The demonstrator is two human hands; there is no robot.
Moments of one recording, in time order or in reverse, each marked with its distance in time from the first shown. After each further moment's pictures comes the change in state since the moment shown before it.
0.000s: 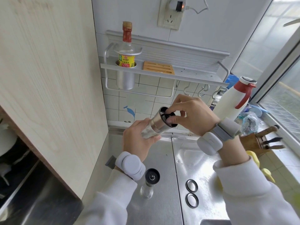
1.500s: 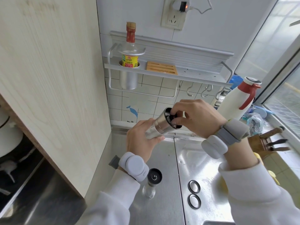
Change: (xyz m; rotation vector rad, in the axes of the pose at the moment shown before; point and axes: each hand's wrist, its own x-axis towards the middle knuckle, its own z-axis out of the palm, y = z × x) left_hand -0.002 0.002 0.000 -0.002 -0.009 0.003; right_hand -0.004 -0.003 -0.006 -0.114 -0.075 -0.028
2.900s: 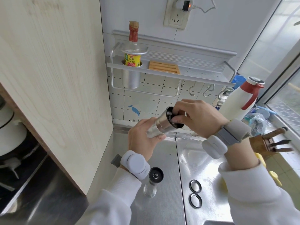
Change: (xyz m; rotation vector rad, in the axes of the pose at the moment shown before) left_hand 0.000 -0.001 -0.001 0.039 -0.012 -0.002; right_hand -0.001 -0.004 0.001 0.009 -0.025 -0.011
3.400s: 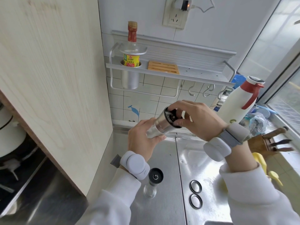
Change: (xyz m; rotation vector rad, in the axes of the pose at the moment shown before) left_hand 0.001 -0.002 0.005 -0.086 0.015 -0.019; right_hand -0.002 0.008 0.007 0.080 0.059 -0.016
